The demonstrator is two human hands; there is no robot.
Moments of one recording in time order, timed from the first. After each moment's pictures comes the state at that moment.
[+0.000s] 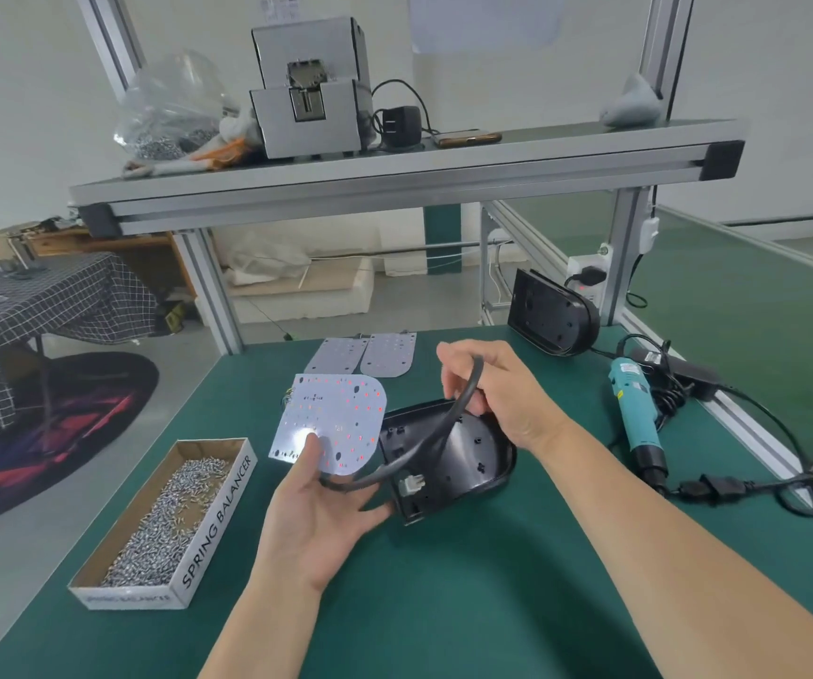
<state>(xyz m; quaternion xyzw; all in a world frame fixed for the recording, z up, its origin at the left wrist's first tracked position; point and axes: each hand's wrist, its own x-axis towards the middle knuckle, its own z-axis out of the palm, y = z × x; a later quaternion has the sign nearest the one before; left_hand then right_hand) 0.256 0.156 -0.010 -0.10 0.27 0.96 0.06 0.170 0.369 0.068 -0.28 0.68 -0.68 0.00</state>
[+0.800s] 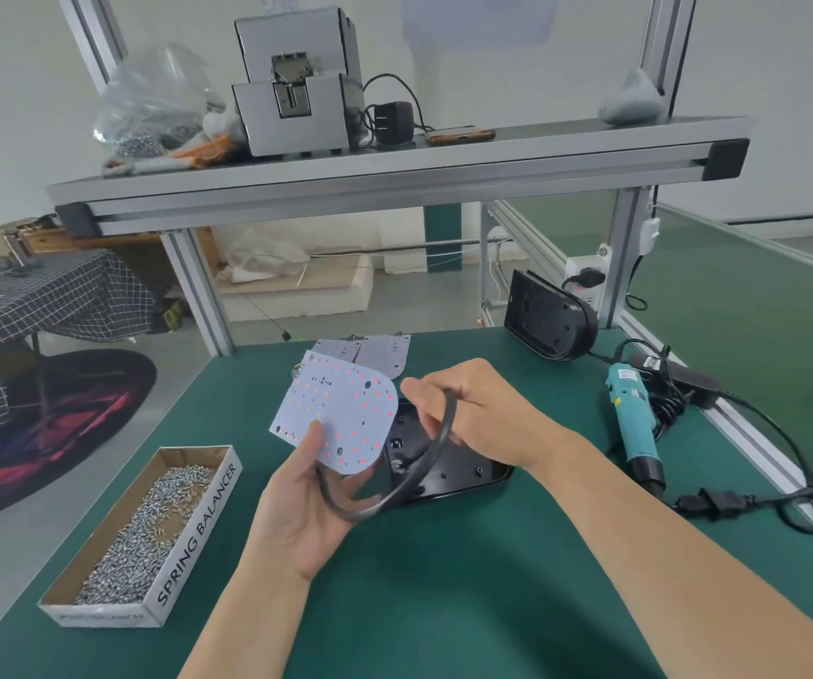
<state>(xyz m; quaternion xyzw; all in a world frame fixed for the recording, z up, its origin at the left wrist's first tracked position) 0.235 0.161 0.000 -0.06 0.31 0.95 0.08 0.177 0.373 0.074 -0.37 0.80 -0.48 0.00</state>
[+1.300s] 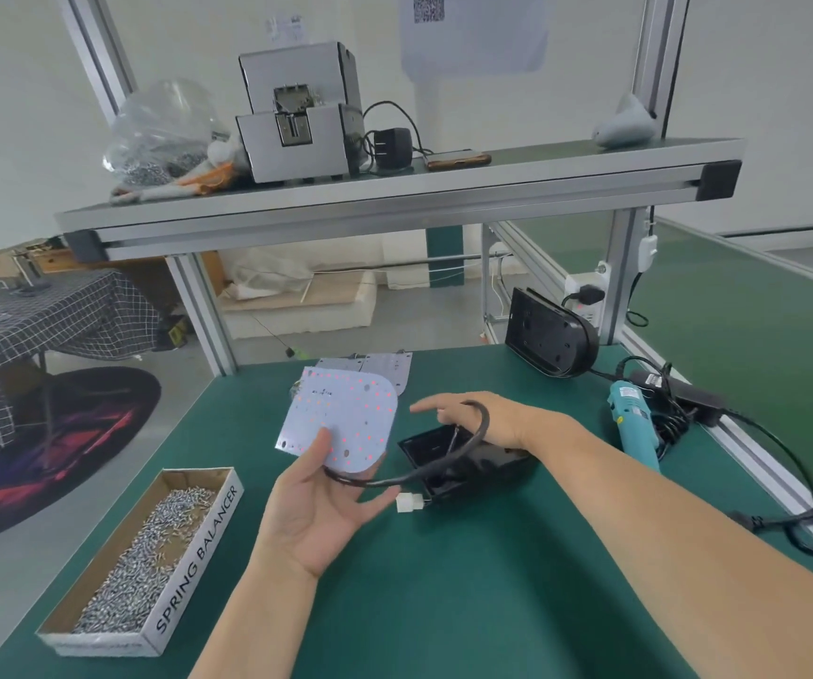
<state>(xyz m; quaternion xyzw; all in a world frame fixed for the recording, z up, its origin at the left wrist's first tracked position) 0.216 0.161 0.006 -0.10 0.32 0.94 0.07 0.090 0.389 0.036 -0.27 0.87 -0.35 0.20</state>
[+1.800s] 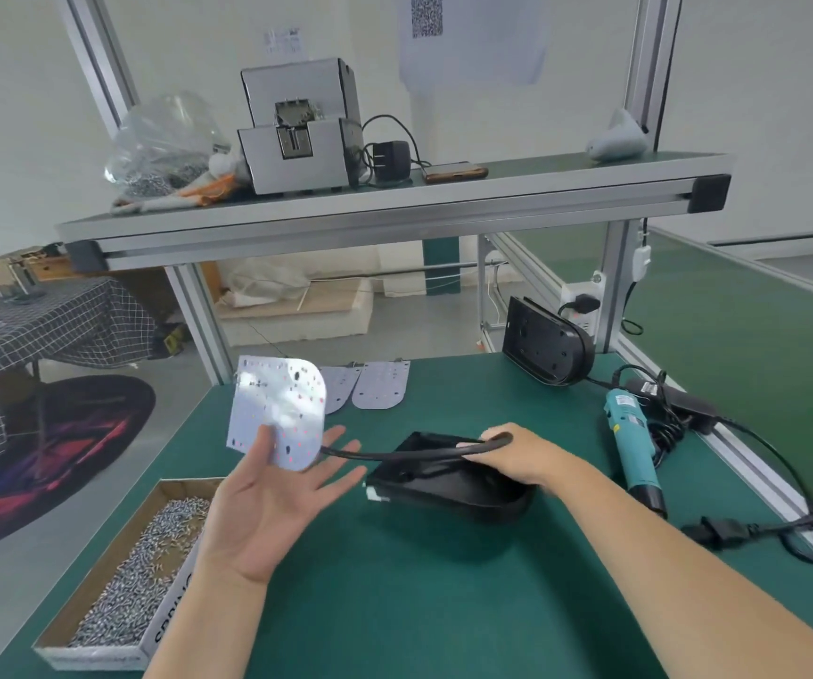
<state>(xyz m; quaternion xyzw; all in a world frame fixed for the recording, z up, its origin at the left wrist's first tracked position) 0.225 0.123 0.025 -0.01 0.29 0.95 0.05 0.103 0.410 -0.002 -0.05 0.89 -0.42 0.16</state>
